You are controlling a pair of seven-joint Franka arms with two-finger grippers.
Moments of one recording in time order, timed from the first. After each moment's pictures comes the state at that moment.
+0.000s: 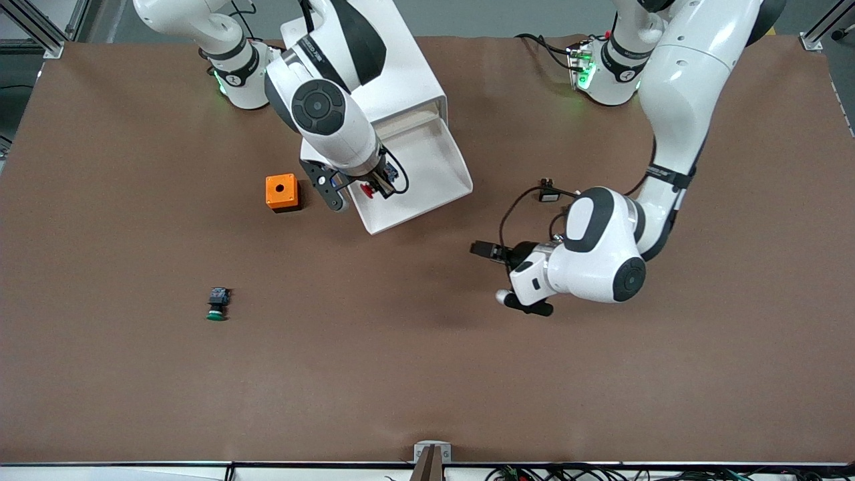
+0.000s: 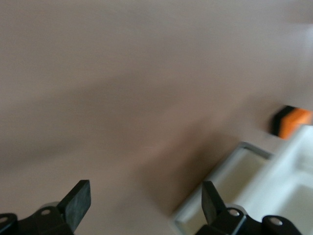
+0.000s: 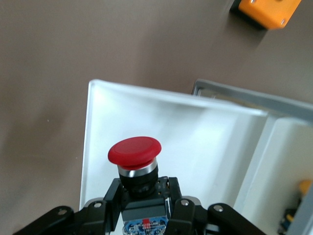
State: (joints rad) left arm -0.20 0.70 -0.26 -1.42 -0.42 1.91 0.02; right arm 0.77 0.29 -0.09 -1.71 0.28 1.89 1.56
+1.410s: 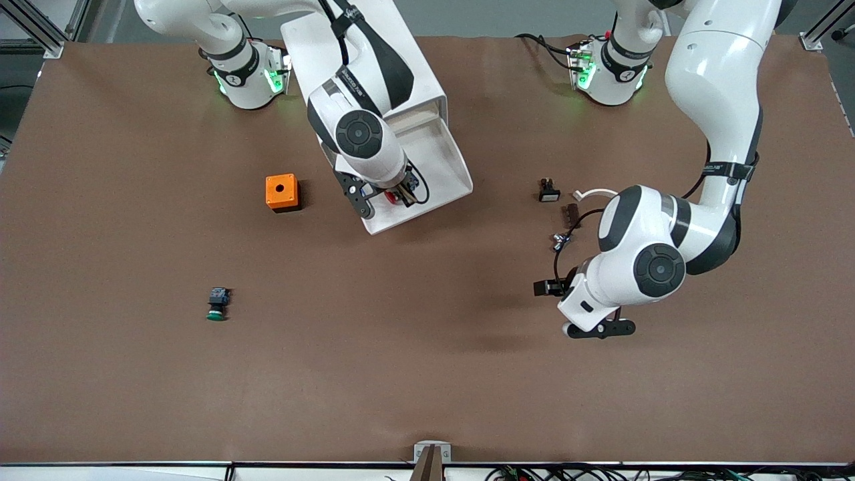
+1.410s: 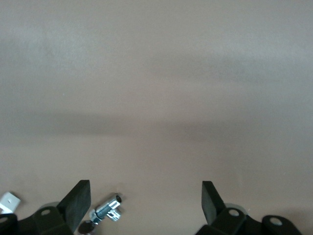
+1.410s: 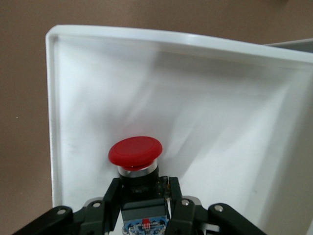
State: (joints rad) left arm -0.19 0.67 -0.20 -1.37 -0.01 1.91 -0.46; right arm 0.83 0.40 -0.09 -1.74 0.31 2.01 1.63
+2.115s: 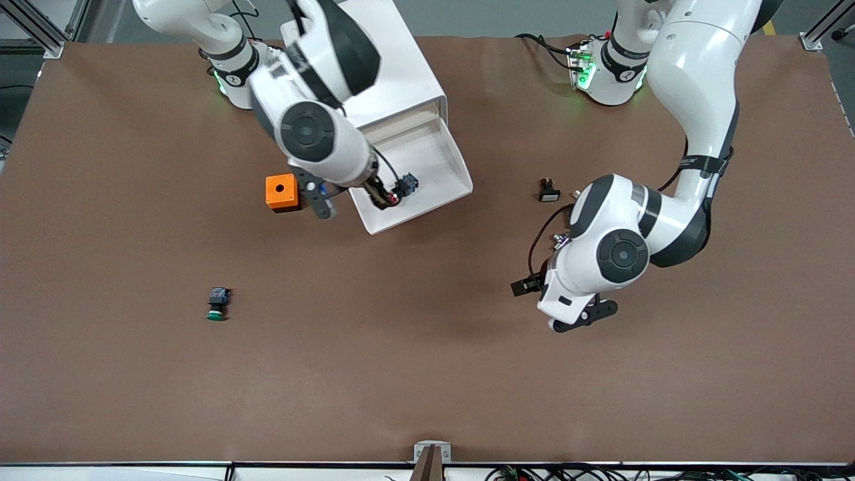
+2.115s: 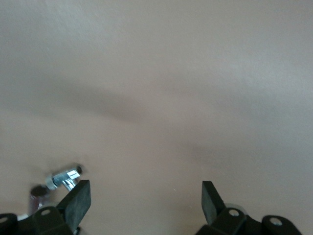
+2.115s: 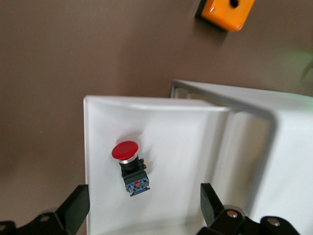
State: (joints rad) left arm -0.28 0.66 -0.21 -1.37 -0.01 1.91 -0.78; right arm 0.67 0.38 -0.13 -1.40 0.31 1.52 1.60
